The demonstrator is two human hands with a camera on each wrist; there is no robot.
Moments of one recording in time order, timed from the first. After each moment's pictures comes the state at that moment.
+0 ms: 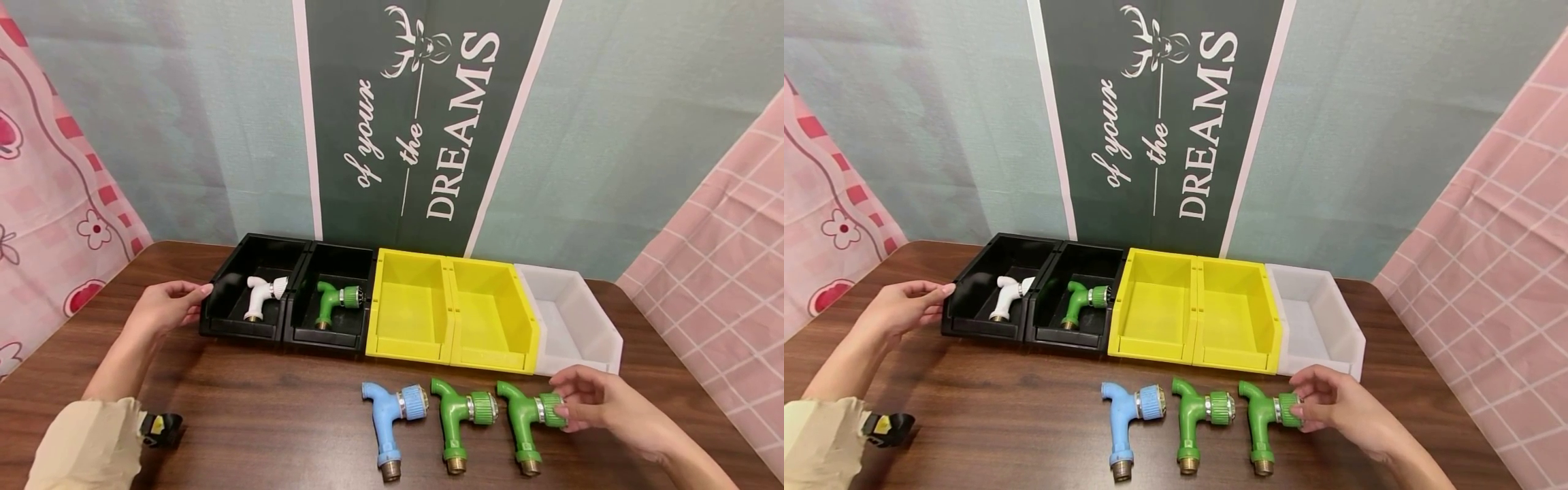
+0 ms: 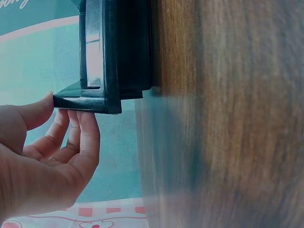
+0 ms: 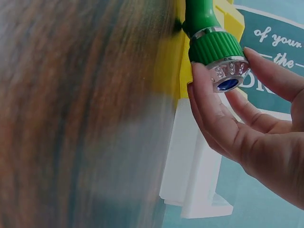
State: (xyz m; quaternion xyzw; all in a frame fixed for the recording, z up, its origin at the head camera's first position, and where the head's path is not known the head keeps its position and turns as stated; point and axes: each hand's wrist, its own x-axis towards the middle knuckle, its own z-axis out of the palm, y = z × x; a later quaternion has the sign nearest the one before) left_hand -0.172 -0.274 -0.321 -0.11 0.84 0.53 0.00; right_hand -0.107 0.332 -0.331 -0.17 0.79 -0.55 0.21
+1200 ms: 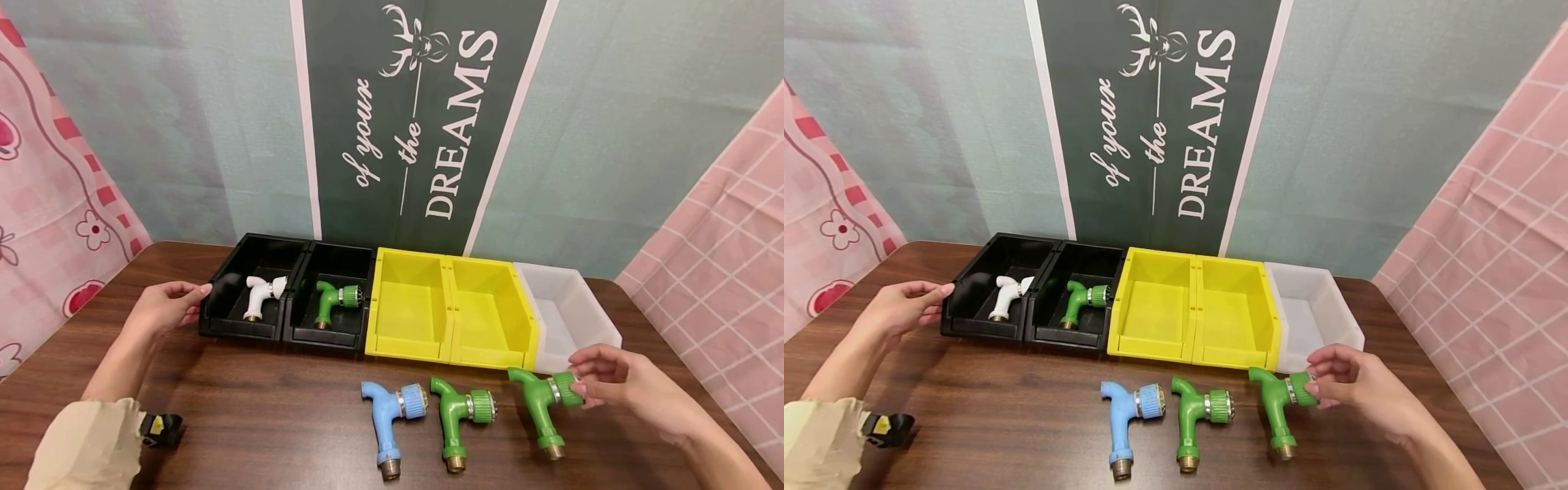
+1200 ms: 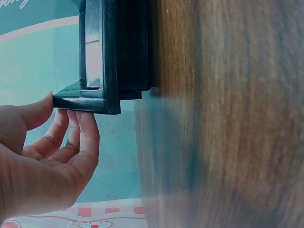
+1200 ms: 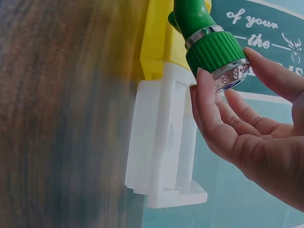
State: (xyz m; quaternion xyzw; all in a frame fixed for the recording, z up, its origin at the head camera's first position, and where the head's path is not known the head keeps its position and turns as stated) left_hand -0.171 -0.275 -0.320 -0.12 0.84 0.53 0.01; right_hand -0.113 0.347 -0.310 -0.19 0.82 -0.53 0.13
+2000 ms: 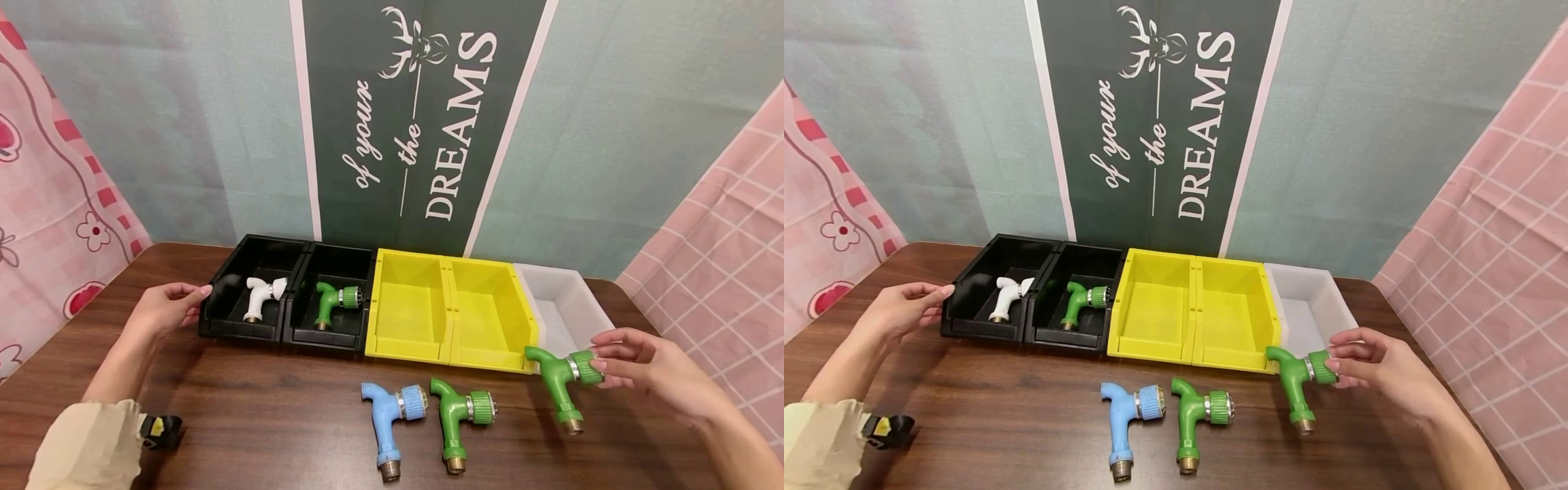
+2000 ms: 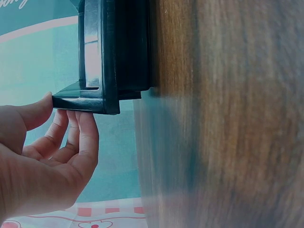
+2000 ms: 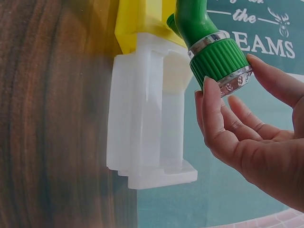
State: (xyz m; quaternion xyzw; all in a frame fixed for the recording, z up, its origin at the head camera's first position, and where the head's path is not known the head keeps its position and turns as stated) left_hand -0.169 -0.273 -0.320 -0.12 0.84 0.53 0.00; right_hand -0.124 0.367 -0.297 -0.15 0.78 -0.59 0.10
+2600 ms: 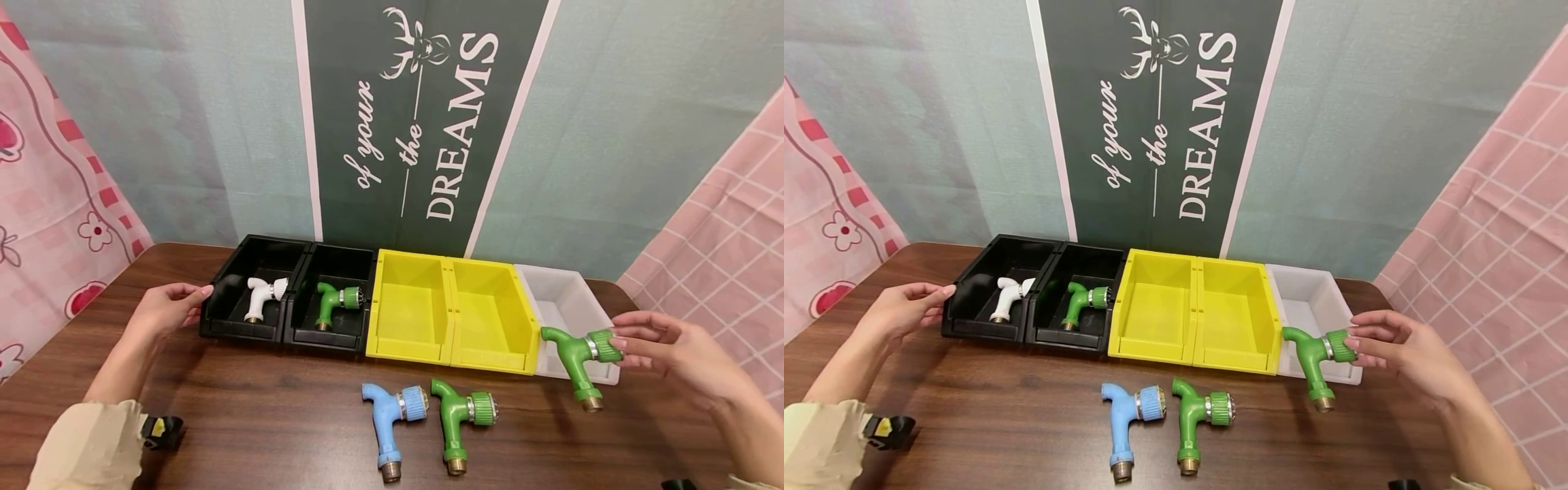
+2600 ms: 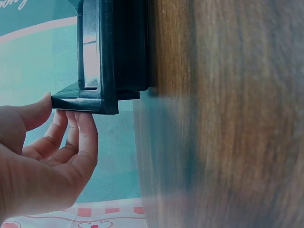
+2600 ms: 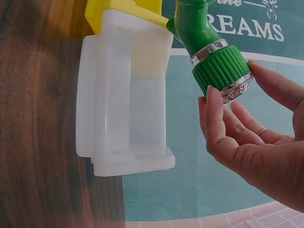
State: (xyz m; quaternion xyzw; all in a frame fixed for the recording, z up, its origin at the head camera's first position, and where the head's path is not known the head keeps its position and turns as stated) left_hand -0.170 -0.273 -0.321 -0.12 0.84 0.53 0.00; right_hand -0.138 0.385 -0.285 -0.15 0.72 -0.67 0.10
